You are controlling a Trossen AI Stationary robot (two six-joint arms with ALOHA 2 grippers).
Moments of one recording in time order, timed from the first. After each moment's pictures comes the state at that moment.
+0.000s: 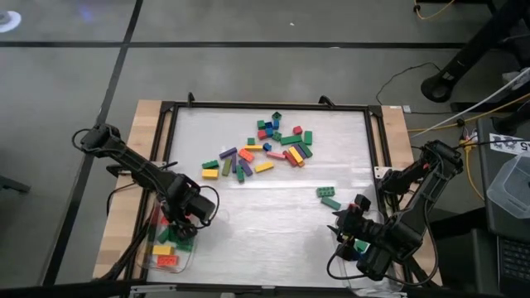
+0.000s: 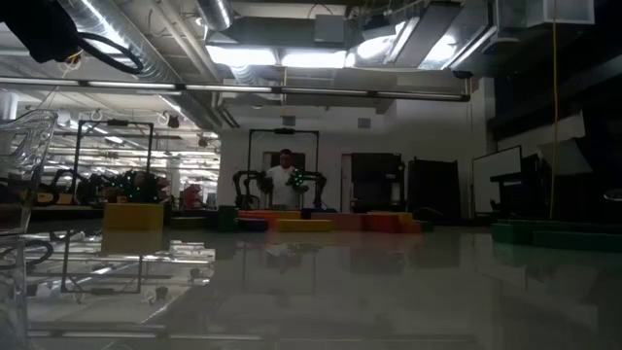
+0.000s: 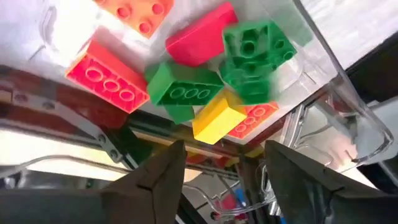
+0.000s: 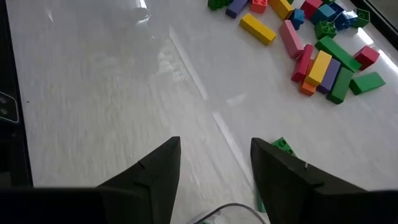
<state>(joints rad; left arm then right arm) -0.50 1.41 1.03 -1.23 0.49 -1.08 0.94 1.57 1.43 -1.28 0.72 1.27</state>
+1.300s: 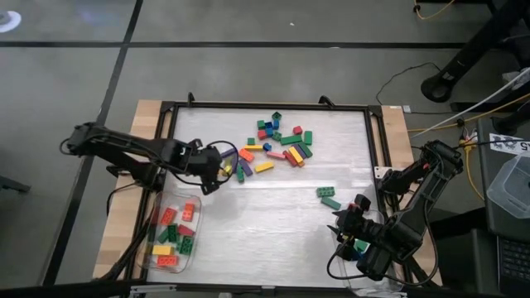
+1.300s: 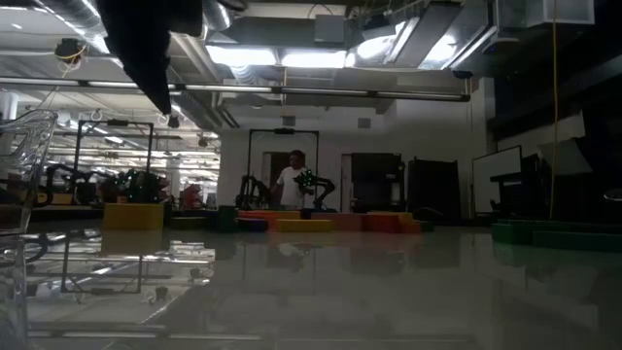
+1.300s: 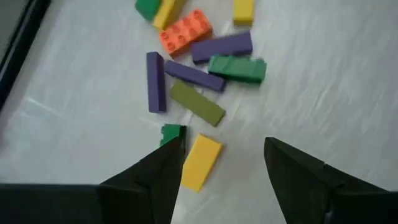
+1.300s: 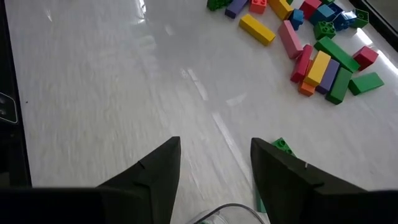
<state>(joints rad) -0.15 1.23 1.03 -1.04 -0.38 -0.48 0.94 1.57 1.43 -1.28 0.72 1.27</state>
